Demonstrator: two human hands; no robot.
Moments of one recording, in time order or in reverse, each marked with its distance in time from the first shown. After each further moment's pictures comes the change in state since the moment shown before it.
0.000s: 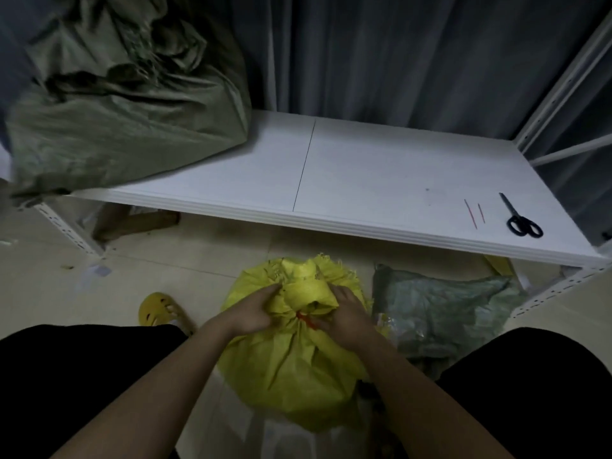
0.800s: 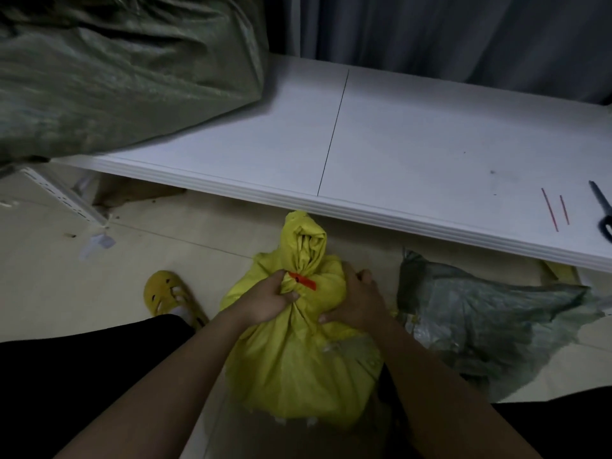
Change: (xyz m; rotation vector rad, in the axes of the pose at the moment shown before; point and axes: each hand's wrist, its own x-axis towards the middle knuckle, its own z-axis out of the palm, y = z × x) left_hand 0.075 -0.037 -0.009 -0.229 0.114 -0.124; right_hand 0.094 0.018 0.021 0.131 -0.132 0.236
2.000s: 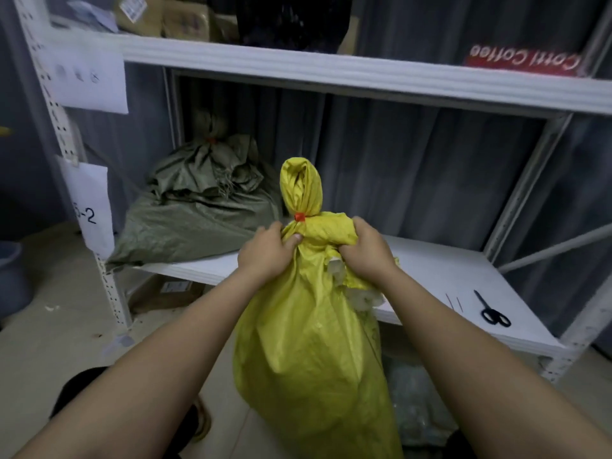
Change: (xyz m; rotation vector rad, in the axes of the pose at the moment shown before) left_hand -0.215 0.202 -0.098 0.429 0.792 0.295; right_hand -0.239 -0.175 -0.196 0.131 0.672 -0.469
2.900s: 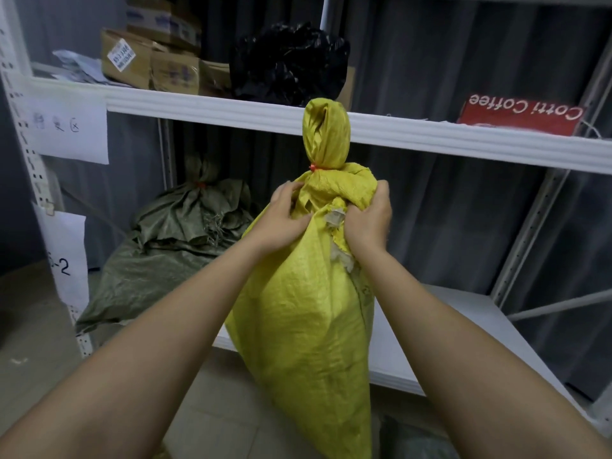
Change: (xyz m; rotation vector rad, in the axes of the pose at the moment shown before) left_hand 0.134 0.060 -0.067 -0.517 -0.044 0.326; right_hand 0.135 -0.064 -0.036 0.429 0.541 -0.042
